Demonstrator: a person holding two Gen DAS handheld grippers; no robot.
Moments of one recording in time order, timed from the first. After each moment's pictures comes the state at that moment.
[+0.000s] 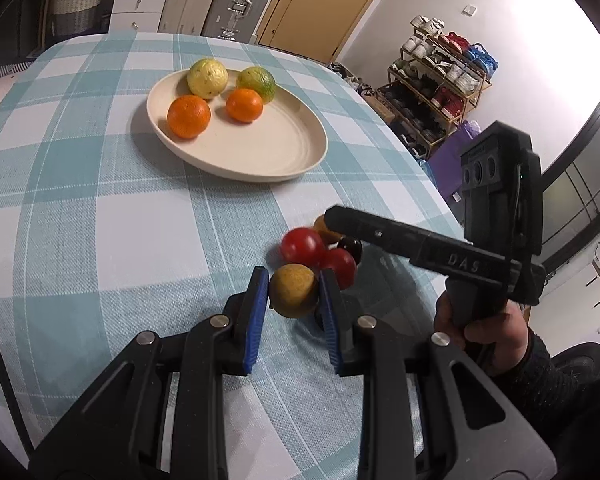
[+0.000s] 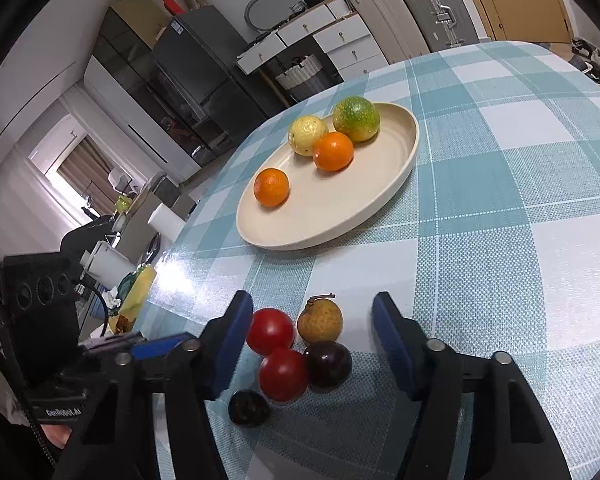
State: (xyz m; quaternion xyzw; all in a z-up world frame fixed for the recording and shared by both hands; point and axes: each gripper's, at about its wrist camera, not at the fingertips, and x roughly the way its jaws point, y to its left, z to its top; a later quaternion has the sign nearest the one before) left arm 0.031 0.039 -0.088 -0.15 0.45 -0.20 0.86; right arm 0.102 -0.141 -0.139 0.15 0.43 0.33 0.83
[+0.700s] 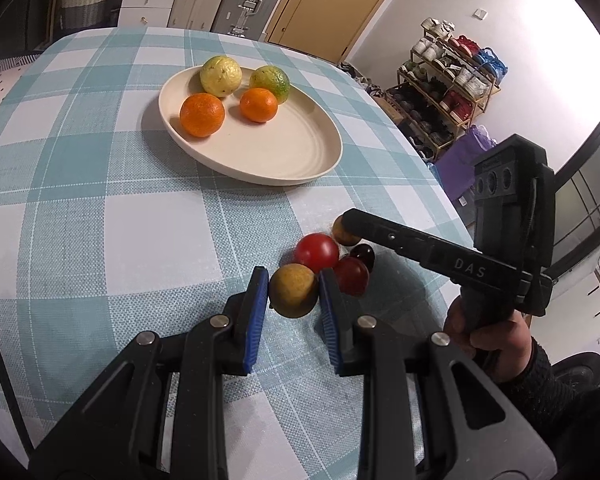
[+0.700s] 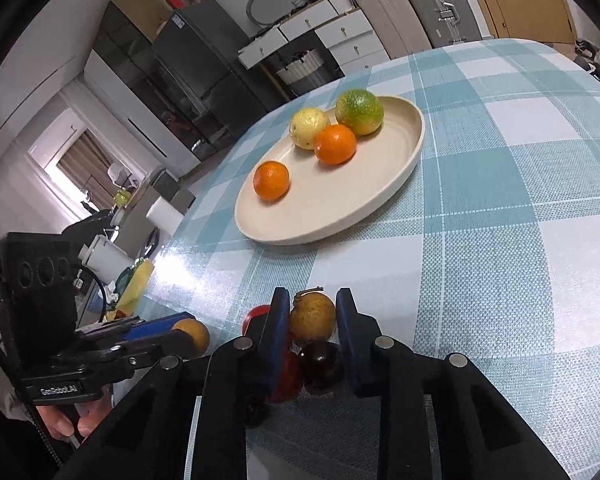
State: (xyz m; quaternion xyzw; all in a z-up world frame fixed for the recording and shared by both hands) left arm 0.039 0.042 -0.091 -0.15 0.45 -0.18 0.86; right arm 0.103 -0.143 -0.143 0.15 0.43 0.33 0.82
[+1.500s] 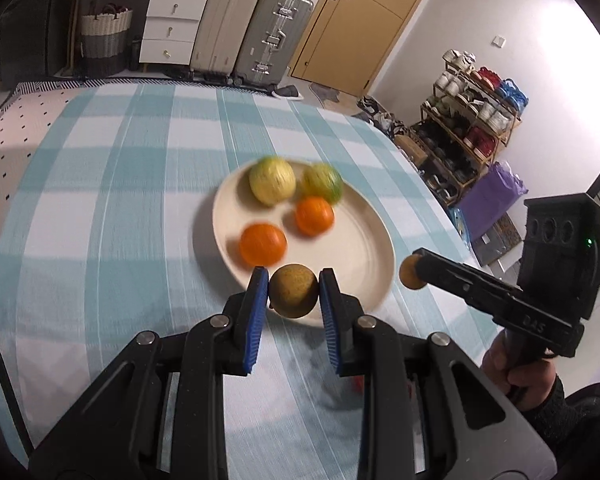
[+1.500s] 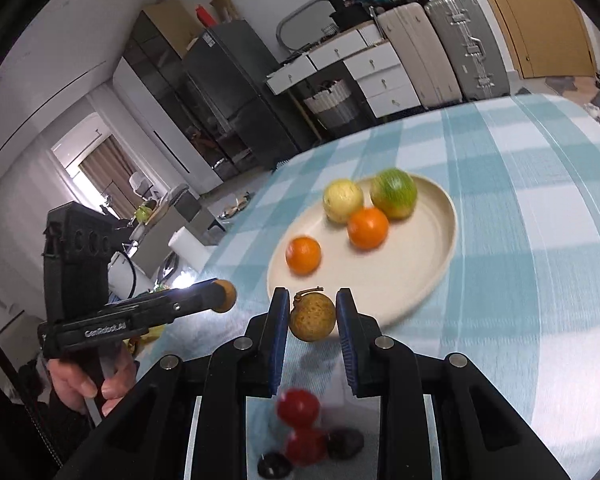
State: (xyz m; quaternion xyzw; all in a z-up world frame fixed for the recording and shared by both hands) left arm 0.131 0.096 -0.045 -0.15 0.41 -0.13 0.89; right arm 0.141 -0.129 -0.085 0.15 0.37 0.37 0.84
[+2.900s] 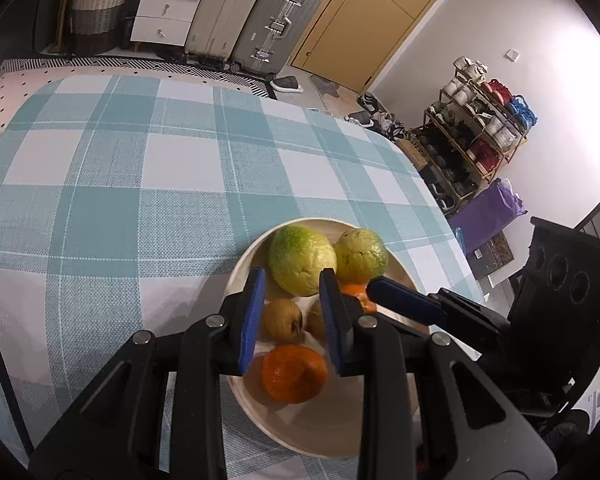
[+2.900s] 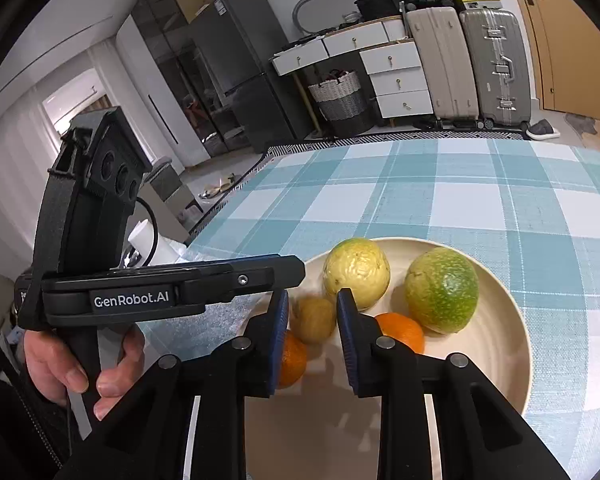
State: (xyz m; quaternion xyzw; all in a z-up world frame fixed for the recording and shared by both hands) left arm 0.263 0.111 -0.083 -0.19 0.43 -0.15 0.87; right arm 0.231 -0.047 -0.094 0.07 0.37 0.36 0.85
